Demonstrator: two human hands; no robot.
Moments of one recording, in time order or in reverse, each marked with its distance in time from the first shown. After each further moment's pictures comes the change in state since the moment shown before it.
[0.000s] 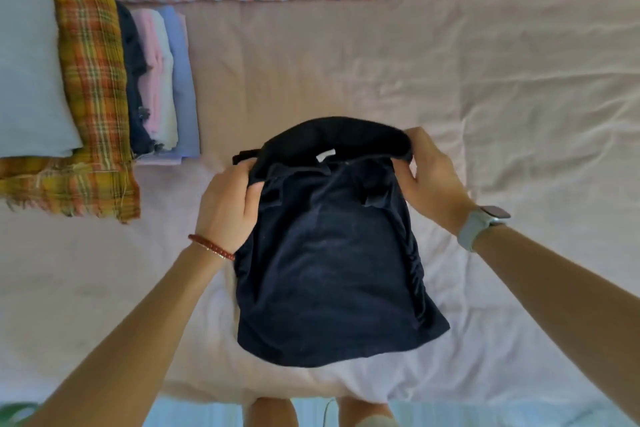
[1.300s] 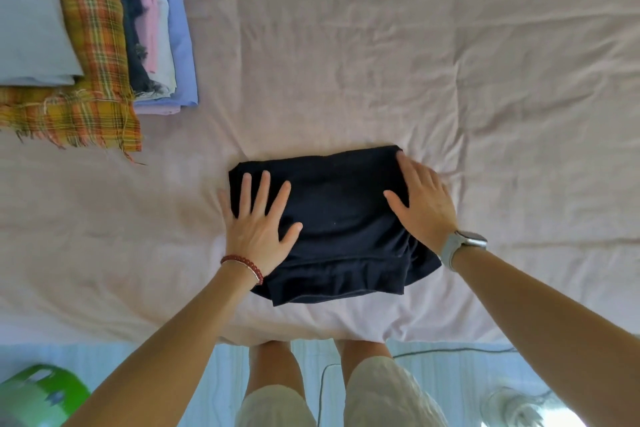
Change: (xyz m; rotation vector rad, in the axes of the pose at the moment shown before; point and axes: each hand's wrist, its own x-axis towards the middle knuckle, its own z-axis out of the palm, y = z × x) left_hand -0.130 0.005 0.048 0.532 -0.443 -0.057; right_hand -0.127 0.053 0.049 -0.390 -0.198 0.268
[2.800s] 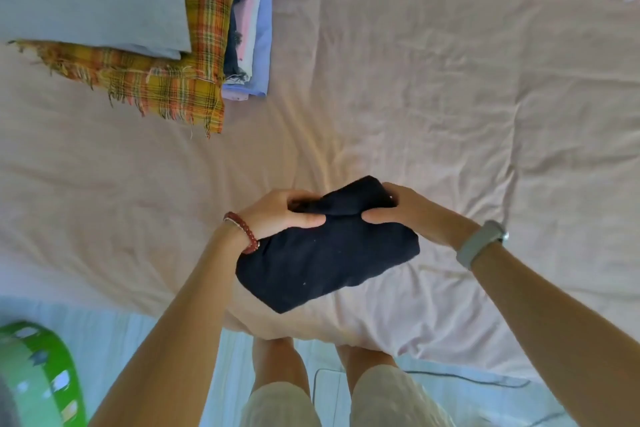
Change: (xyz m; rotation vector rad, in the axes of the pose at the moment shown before) left_hand 0.004 -0.068 -0.059 -1.315 -0.574 -0.172; right_hand 0.027 -0.124 -0.038 0.656 -0.753 0.127
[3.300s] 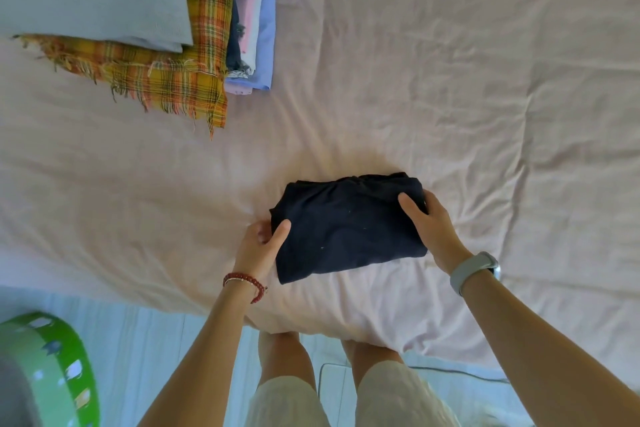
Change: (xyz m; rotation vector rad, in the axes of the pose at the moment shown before) left_hand -0.011 -0.074 0.037 -0.114 0.618 -0.090; right_hand 0.005 0.063 0.015 0.305 0.536 -0.004
